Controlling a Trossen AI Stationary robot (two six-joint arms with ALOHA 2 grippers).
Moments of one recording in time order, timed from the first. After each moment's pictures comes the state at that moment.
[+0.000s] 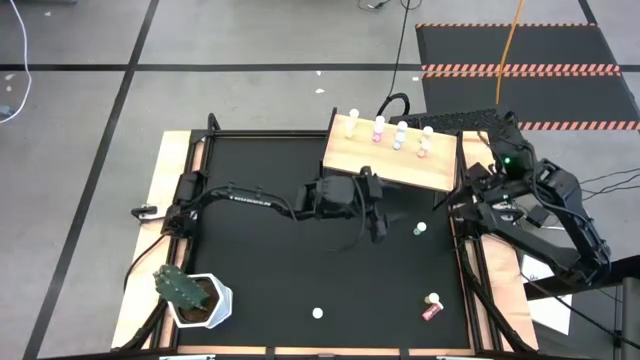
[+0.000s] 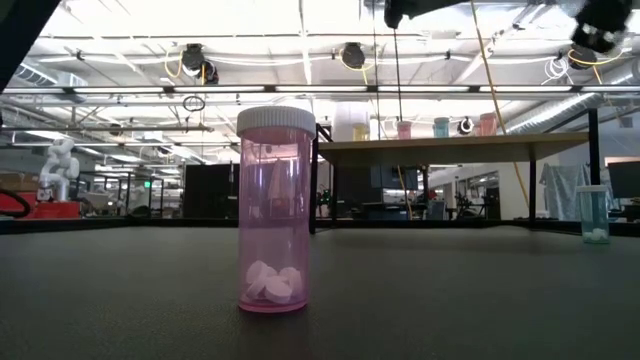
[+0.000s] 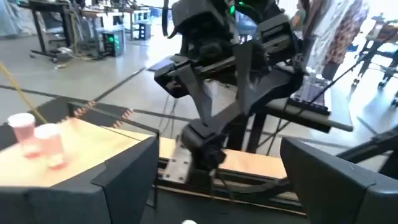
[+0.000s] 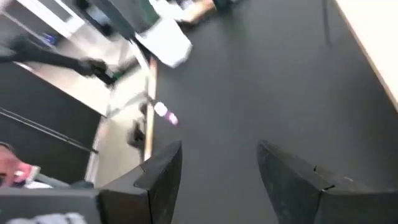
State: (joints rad) left arm -0.07 2.05 1.79 0.20 -0.15 -0.12; right arm -0.83 0.46 0.95 -1.29 -0.88 0.00
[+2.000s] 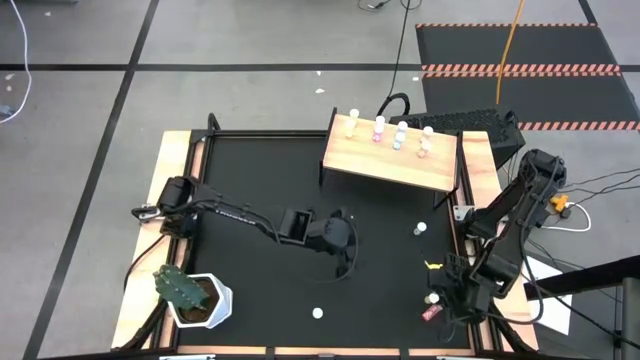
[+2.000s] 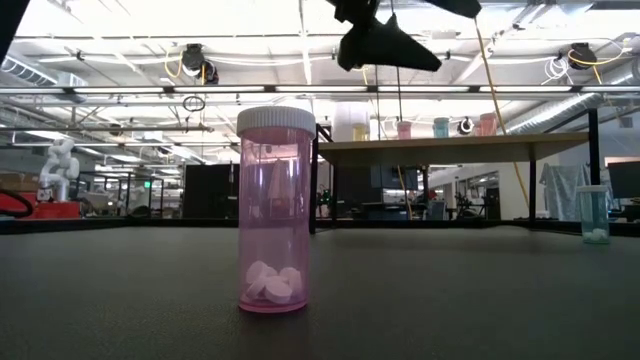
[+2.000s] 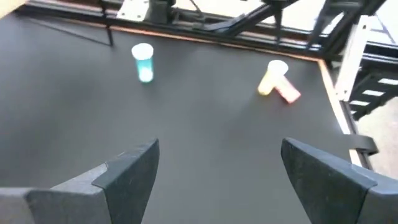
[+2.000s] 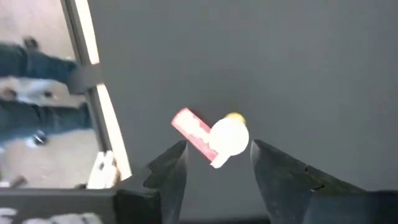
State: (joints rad) left arm -0.21 1.96 1.59 -0.23 -0.11 -0.26; right arm 1.02 1.25 0.88 -0.89 0.11 1.29
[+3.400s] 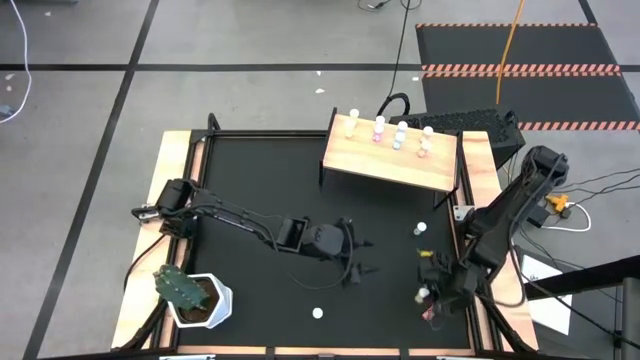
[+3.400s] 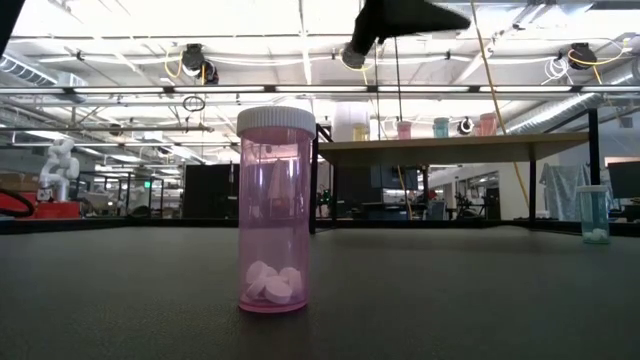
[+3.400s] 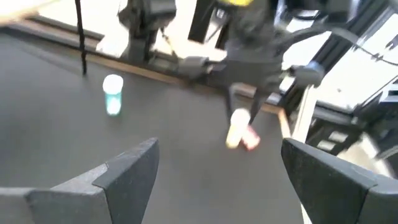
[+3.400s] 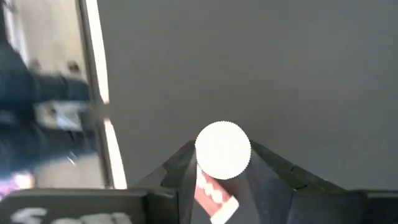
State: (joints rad) left arm -0.25 1.95 1.54 0.02 -0.13 -0.40; right arm 0.92 1.17 0.66 -0.59 0.10 1.15
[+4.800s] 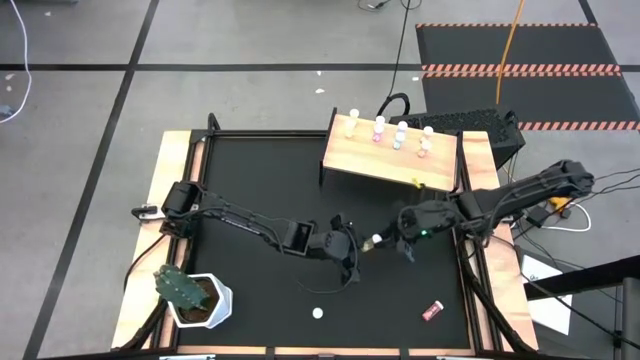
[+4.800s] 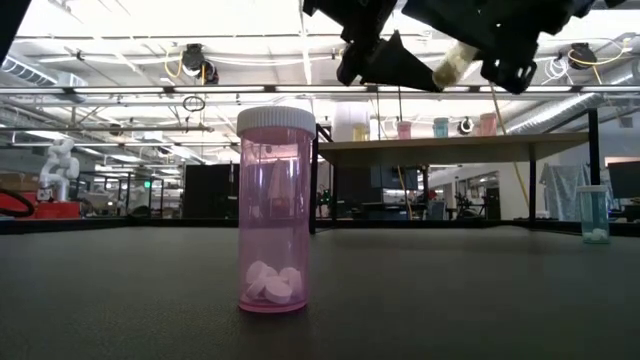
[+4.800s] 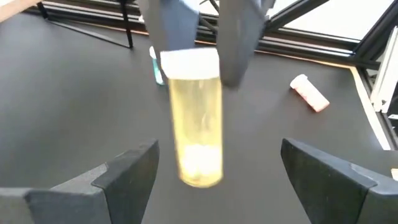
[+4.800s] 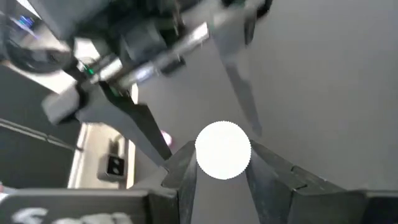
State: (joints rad) left arm -0.25 2.01 1.55 -0.10 -0.26 -0.29; right arm 0.26 0.99 0.66 -0.23 0.02 0.70
